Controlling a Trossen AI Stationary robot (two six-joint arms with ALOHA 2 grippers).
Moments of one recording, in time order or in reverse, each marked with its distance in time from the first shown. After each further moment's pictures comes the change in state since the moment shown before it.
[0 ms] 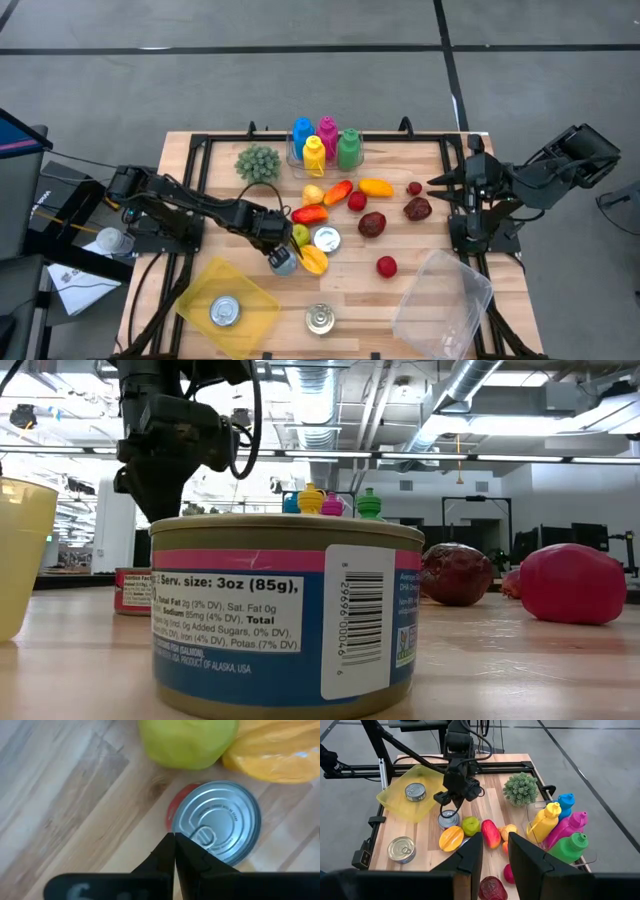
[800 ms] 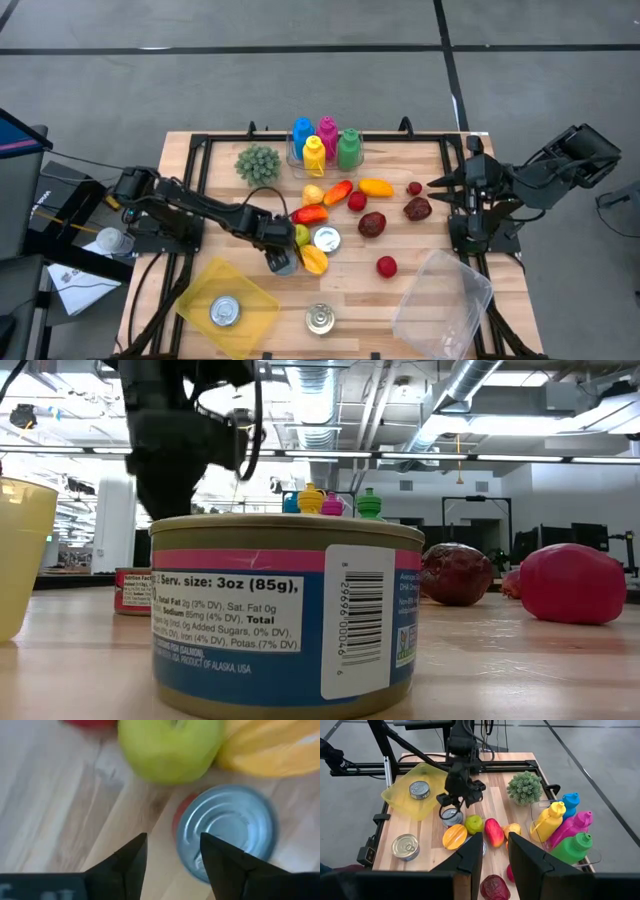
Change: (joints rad) left arm -0.013 0.060 0.003 0.036 -0.061 0.183; right arm 0.000 0.000 0.000 0.000 -0.023 -0.004
